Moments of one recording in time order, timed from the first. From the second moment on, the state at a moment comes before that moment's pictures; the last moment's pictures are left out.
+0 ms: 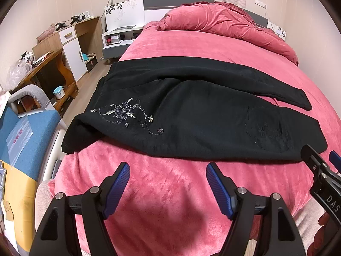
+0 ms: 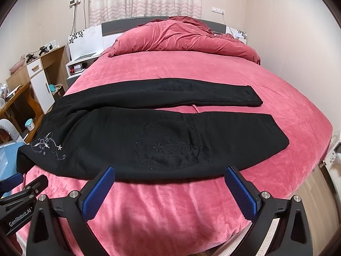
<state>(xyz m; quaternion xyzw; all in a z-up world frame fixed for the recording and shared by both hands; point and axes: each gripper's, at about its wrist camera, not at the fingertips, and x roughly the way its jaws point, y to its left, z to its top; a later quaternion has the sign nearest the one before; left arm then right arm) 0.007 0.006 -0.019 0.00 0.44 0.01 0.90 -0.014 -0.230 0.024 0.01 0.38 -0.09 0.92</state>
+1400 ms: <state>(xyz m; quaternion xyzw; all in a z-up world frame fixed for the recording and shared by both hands) 0.021 0.019 -0.044 -0.04 0.51 -0.04 0.86 -0.008 -0.238 0.011 0.01 0.39 -0.08 0.92</state>
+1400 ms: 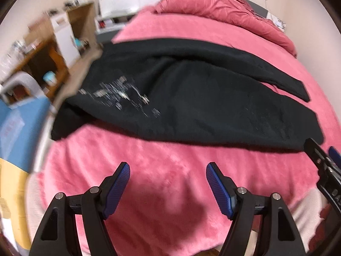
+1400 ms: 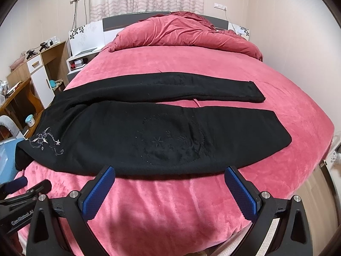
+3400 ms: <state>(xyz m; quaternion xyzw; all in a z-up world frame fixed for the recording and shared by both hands) 0.082 0.192 -0.064 -0.34 0.37 0.02 0.86 0.003 -0.557 -0.062 0.45 0.32 -0.15 0.82</state>
